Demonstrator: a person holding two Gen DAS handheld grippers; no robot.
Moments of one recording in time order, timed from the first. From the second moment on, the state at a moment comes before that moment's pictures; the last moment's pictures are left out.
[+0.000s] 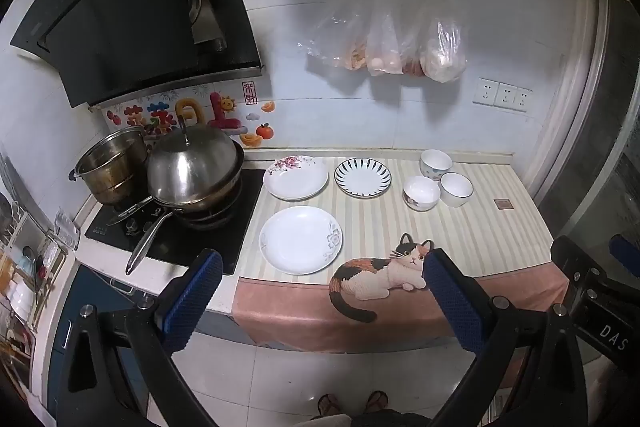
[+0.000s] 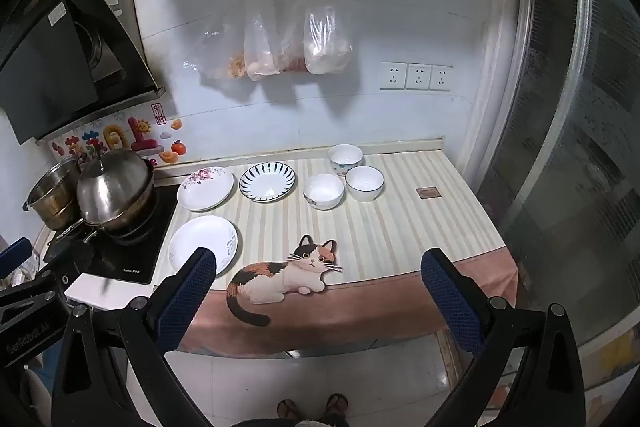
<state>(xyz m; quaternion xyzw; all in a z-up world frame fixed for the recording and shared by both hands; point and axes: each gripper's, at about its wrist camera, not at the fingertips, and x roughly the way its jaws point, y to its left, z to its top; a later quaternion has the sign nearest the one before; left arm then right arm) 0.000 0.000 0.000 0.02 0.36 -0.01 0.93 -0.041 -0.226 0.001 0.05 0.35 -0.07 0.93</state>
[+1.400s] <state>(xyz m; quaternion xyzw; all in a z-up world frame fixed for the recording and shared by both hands) 0.000 0.002 0.008 0.01 0.36 -0.01 0.93 -0.049 -0.211 0.011 0.05 0.34 -0.06 0.94</state>
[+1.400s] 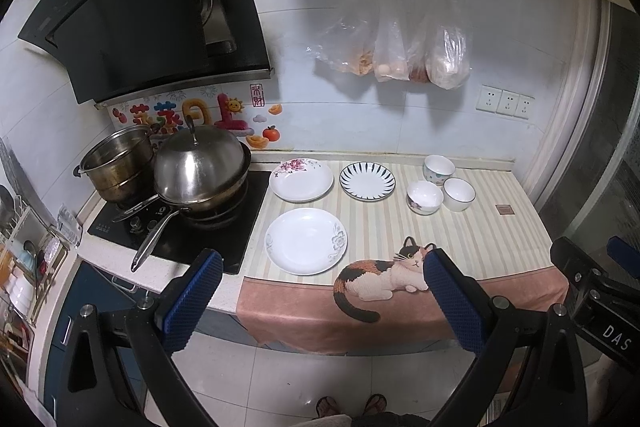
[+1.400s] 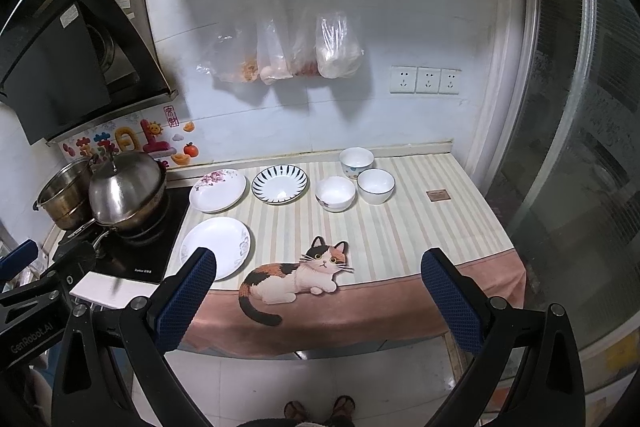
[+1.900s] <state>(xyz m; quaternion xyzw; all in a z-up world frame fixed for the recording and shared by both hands) -0.006 0.020 0.004 0.01 0.35 0.00 0.94 -0.049 -0.208 0.009 0.05 0.34 -0.06 0.94</state>
